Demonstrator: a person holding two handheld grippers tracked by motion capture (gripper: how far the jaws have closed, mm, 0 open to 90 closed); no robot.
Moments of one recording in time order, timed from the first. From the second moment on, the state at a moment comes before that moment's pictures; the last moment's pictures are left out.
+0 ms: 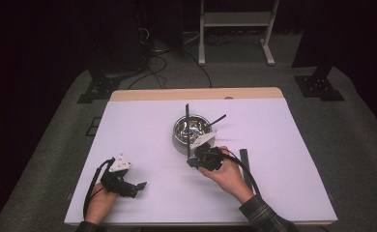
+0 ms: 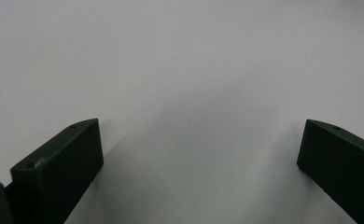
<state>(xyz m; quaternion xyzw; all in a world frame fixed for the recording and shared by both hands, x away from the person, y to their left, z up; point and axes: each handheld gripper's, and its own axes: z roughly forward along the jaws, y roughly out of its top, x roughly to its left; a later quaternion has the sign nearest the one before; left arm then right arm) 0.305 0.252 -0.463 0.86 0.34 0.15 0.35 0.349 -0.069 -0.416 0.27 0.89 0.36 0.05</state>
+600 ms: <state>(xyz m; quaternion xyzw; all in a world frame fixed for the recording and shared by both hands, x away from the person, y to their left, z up) 0.305 0.252 -0.463 0.86 0.34 0.15 0.35 0.350 -0.063 -0.415 0.27 0.89 0.36 0.06</state>
